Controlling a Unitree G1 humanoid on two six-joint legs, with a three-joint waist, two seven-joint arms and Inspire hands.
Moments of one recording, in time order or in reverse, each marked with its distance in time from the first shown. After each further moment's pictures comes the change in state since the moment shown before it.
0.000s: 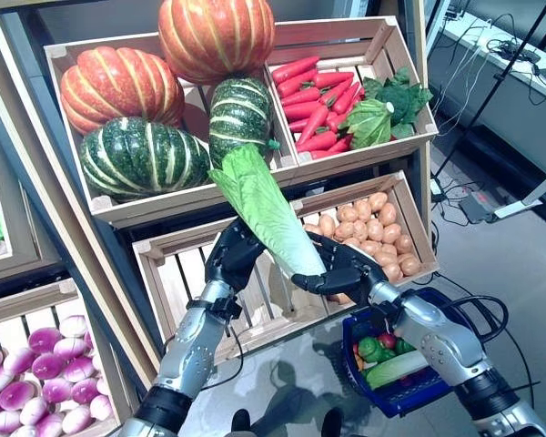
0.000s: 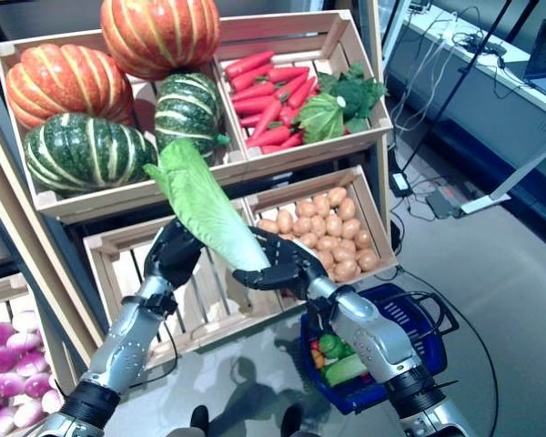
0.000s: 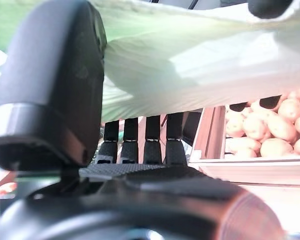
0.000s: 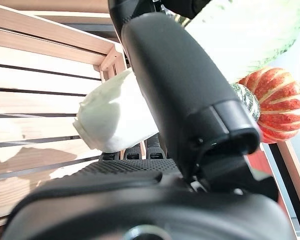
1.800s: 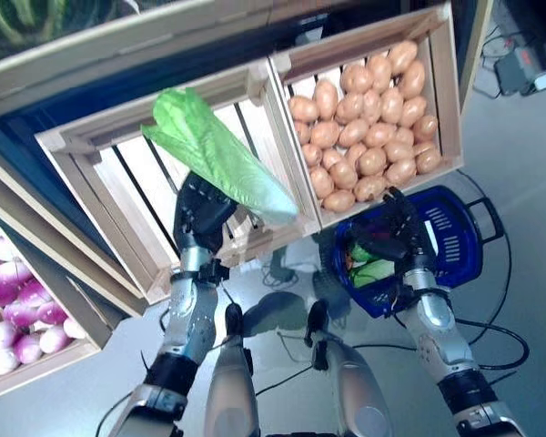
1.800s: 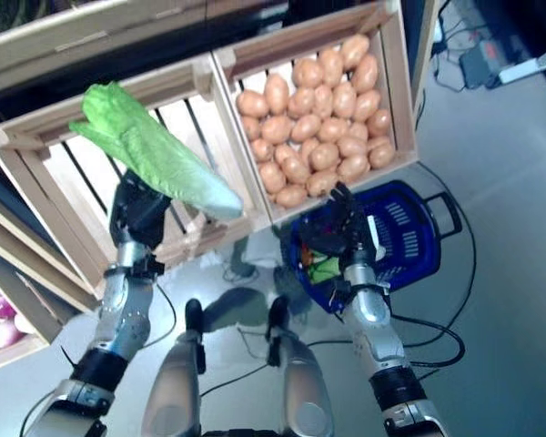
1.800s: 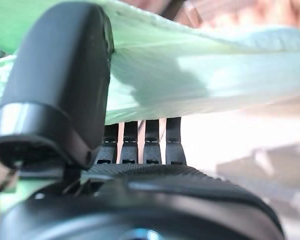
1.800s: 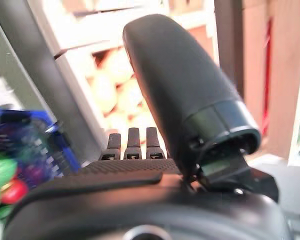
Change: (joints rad) left arm -0.127 -0.054 0.071 0.063 -0.108 -0.200 0.034; right arm 0.029 0.127 -0.160 0.231 -0.374 -0.514 -0.256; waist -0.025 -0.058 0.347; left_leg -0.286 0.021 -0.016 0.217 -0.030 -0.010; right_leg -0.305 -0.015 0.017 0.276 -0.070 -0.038
